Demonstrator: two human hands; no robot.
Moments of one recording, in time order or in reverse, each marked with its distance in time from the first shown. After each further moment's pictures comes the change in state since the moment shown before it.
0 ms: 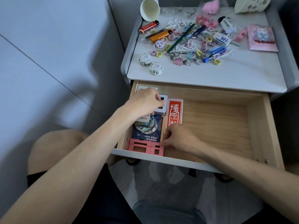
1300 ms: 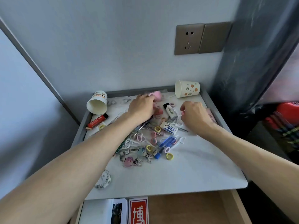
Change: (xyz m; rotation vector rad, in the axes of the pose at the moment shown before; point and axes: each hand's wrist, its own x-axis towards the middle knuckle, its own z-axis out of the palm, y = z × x) left_hand 0.266 0.185 -0.062 0.474 0.367 0.462; right_hand 0.114 0.038 -0.329 -0.318 0.850 0.049
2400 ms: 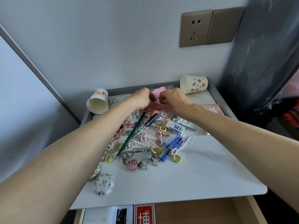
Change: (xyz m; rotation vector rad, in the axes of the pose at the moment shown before) left_hand 0.034 -0.022 -0.013 -0.457 -0.318 -0.183; right_hand 0.063 -0.047 0.025 0.000 -0.096 -0.365
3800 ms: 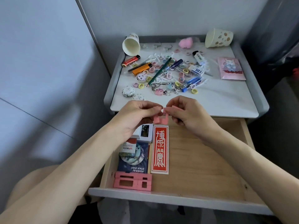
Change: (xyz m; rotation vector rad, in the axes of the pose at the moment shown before) left_hand -0.316 -0.052 0.076 -1.112 0.077 -0.255; right_hand -0.251 -0.147 0.008 1.045 -0.169 0.265
